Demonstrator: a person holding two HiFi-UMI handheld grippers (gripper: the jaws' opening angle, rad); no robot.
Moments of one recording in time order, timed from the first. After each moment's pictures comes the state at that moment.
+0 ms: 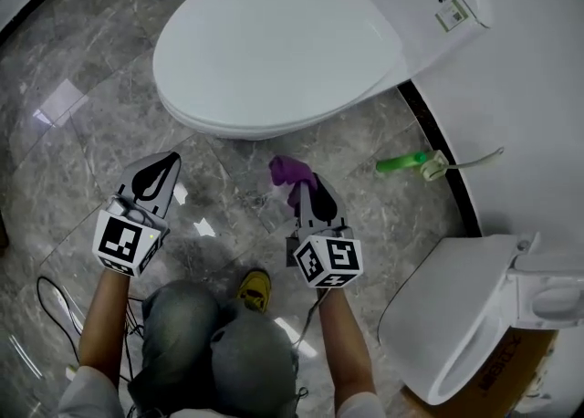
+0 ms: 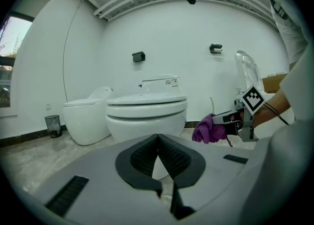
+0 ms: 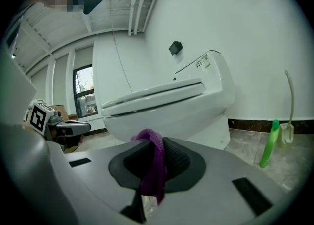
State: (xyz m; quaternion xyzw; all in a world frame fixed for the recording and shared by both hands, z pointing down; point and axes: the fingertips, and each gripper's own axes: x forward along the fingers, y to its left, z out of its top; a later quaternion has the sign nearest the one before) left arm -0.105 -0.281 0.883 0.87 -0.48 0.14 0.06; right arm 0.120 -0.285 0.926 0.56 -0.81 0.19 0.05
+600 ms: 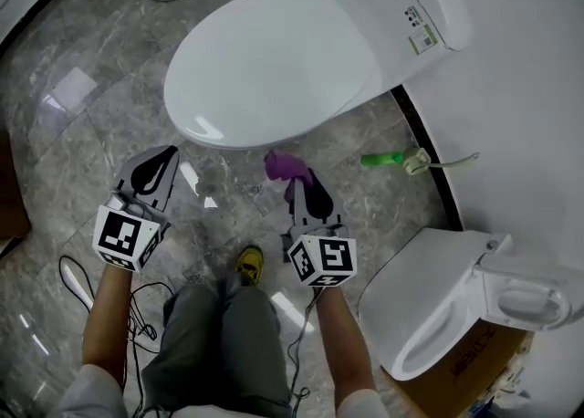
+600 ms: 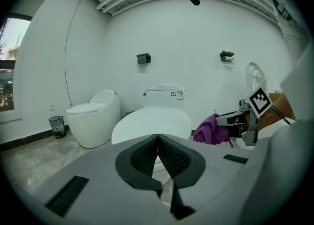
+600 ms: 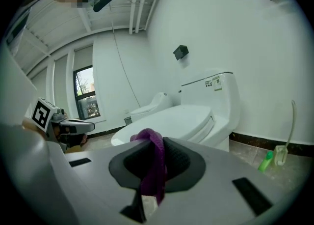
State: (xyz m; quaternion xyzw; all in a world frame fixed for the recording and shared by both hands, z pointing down) left arm -0.096 -0.309 0.735 0.85 -0.49 0.16 0.10; right arm 0.120 -0.306 0.767 0.54 -0.81 0.20 0.07
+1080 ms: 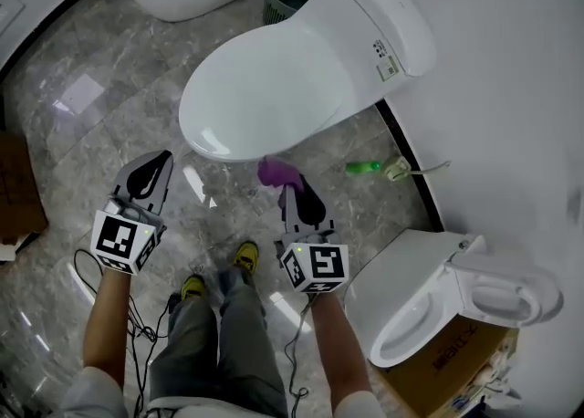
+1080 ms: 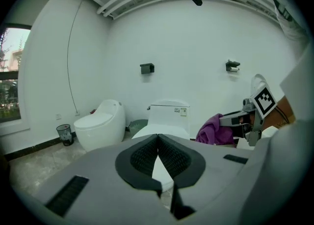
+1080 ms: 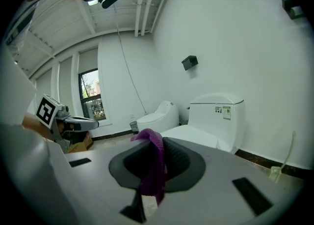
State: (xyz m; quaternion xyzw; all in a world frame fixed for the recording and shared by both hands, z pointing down) left arm -0.103 -0.313 0.580 0.84 -0.51 0.16 0.10; right arm 0.112 -0.309 0.607 0.53 -0.83 0.18 0.08
